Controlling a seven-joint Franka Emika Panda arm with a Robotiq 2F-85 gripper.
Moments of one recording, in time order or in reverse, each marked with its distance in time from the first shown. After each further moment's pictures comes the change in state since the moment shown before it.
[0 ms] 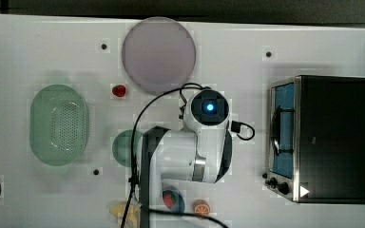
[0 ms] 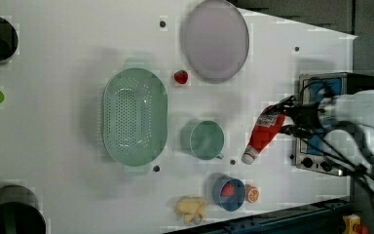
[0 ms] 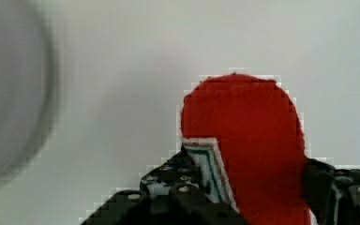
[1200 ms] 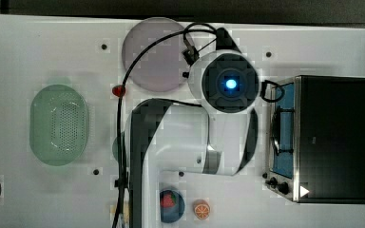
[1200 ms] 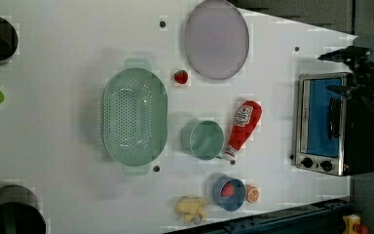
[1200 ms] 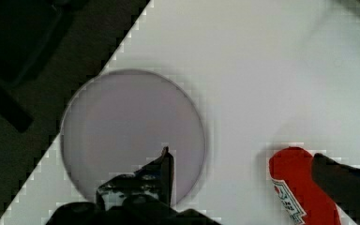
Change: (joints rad) arm -0.007 -0.167 0.004 0.314 0.001 -0.137 0.000
